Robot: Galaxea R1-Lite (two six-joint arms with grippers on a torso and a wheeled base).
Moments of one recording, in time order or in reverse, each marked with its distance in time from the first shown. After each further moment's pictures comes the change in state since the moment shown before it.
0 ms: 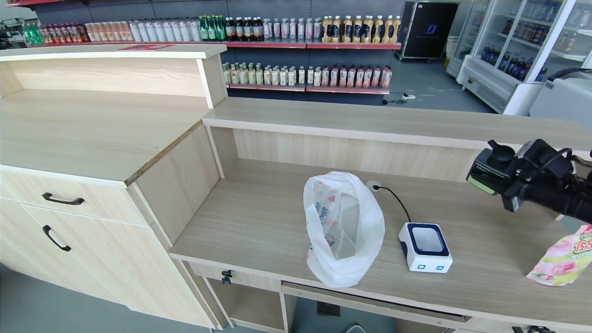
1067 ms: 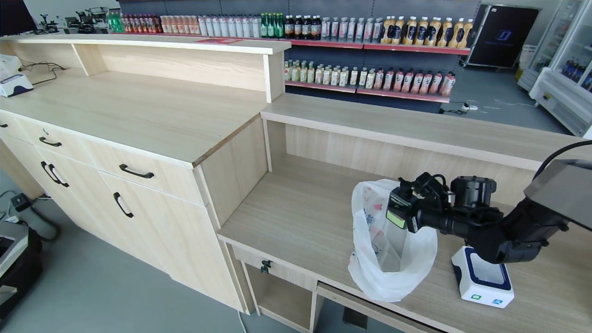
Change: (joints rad) left arm 0.001 0.000 0.000 0.000 0.000 0.000; right arm 0.291 0.484 -0.174 -0.098 -0.187 0.417
